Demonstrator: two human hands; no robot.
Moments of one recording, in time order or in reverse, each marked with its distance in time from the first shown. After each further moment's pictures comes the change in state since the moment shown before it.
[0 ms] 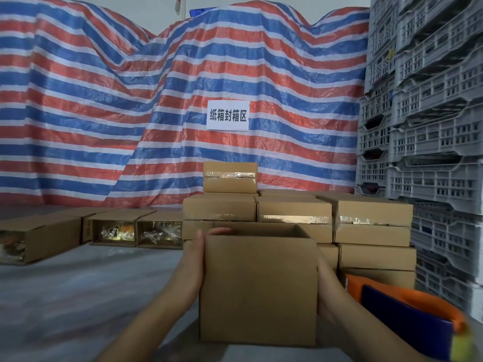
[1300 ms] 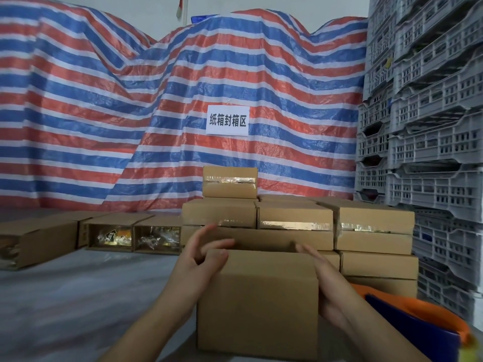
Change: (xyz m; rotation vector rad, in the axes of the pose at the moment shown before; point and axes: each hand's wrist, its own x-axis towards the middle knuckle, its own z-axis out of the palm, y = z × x) left_hand -0.003 0.001 -0.002 -0.104 -0.001 0.085; right_hand -0.004 -0.017 -0.003 -0.046 -0.086 -0.056
